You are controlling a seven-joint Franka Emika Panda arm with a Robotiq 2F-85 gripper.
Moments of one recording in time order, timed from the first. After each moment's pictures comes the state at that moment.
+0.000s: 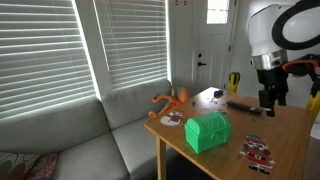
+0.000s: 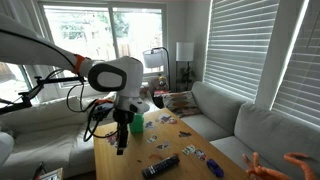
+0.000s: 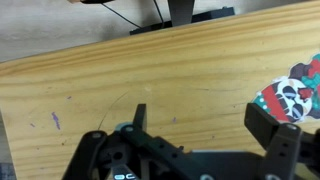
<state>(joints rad) -0.08 -0.26 0.01 -2.35 -0.10 1.81 0.19</state>
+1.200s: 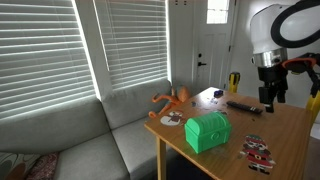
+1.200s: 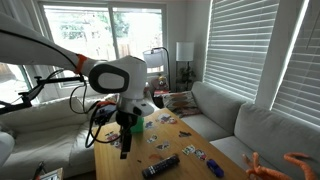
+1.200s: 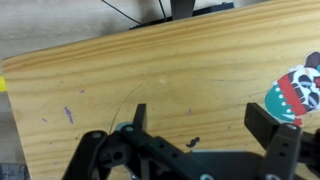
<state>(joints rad) -0.09 -0.25 -0.04 -2.33 -0.11 1.82 0.15</state>
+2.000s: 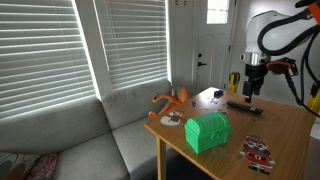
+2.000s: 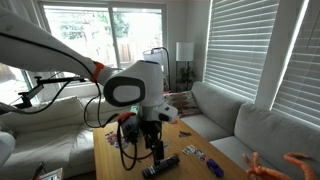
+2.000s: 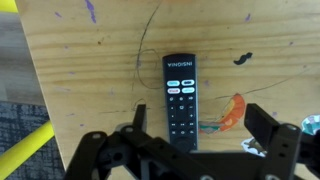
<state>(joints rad) -0.12 -0.11 -0.13 -2.25 -0.14 2.12 -0.06</state>
